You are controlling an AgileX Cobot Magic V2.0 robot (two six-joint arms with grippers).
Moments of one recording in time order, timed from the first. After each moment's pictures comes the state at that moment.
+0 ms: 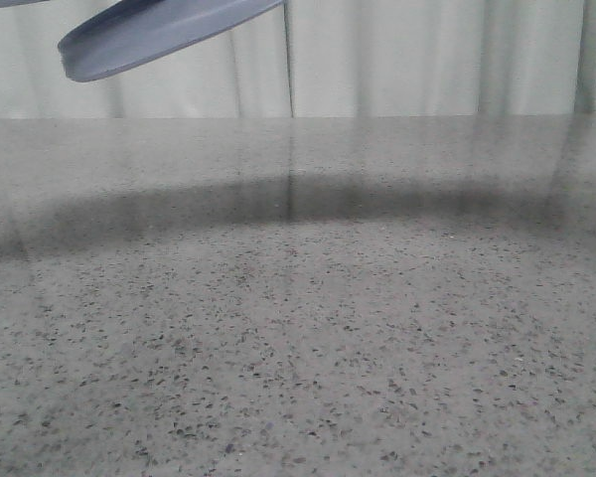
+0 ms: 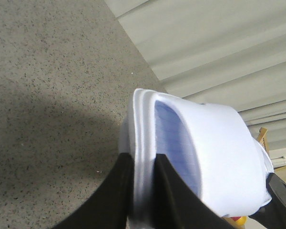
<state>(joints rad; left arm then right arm) 0.16 0.85 -0.55 -1.47 0.81 0.49 0.23 1.21 -1.01 1.36 0.65 -0.62</state>
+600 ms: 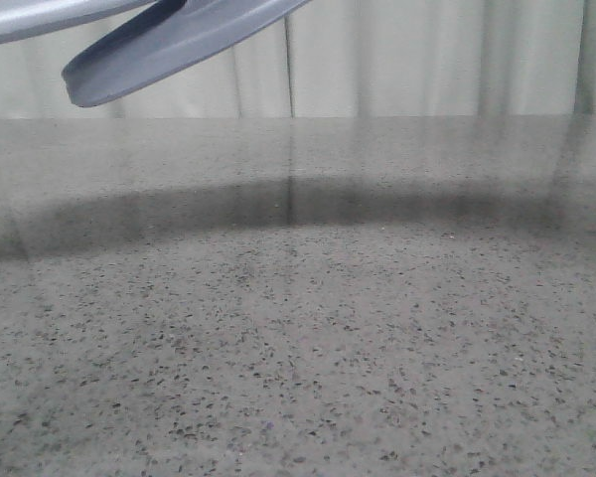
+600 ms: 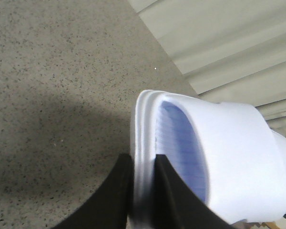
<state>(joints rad) 0.16 0.90 -0.55 -1.40 0.79 0.54 0.23 1.21 -1.01 1.32 0.66 -0.63</state>
